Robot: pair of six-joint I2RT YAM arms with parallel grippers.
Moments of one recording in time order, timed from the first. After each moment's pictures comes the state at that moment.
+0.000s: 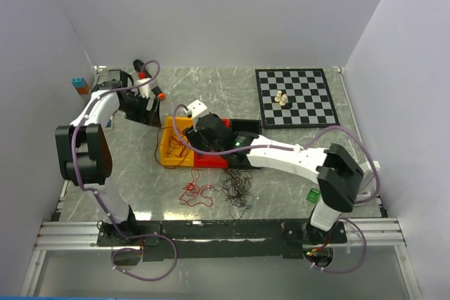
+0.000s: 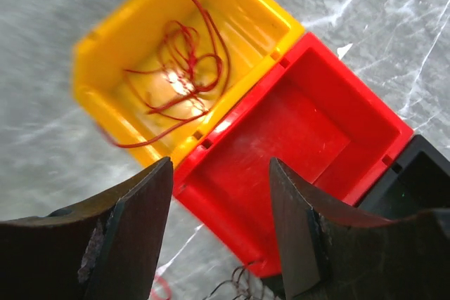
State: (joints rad) left arm 0.07 1.77 1.38 -0.78 0.47 0.35; right arm 1.02 1.68 1.25 -0.16 0.30 0.14
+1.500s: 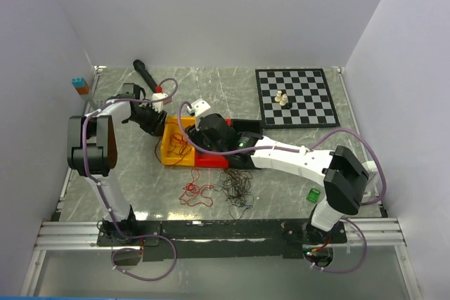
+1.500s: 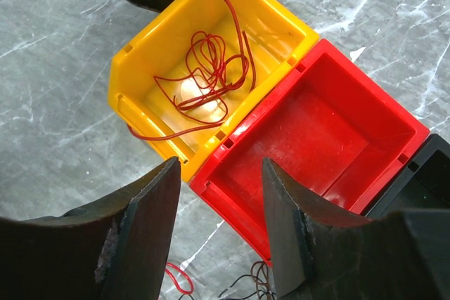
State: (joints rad) left arm 0.02 1.90 1.27 -0.57 0.54 0.60; right arm 1.03 1.61 1.22 -0.15 0.27 0.20
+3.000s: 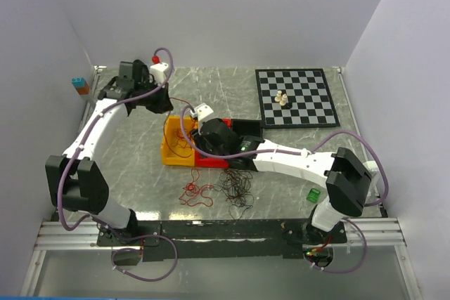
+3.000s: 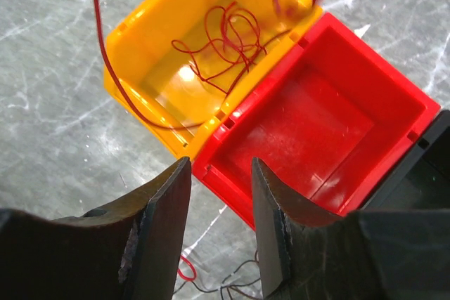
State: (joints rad) left arm -0.12 1.52 1.36 -0.63 0.49 0.18; right arm 1.05 1.59 1.17 -0.15 0.29 0.24
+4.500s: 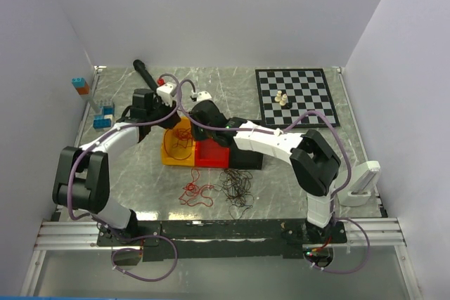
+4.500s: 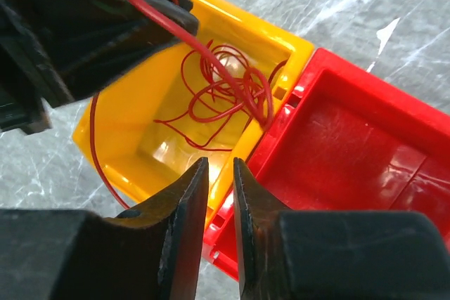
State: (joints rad) left arm -0.20 1.52 0.91 0.01 0.37 0.06; right arm 0.91 1.87 1.41 -0.17 0.18 0.46
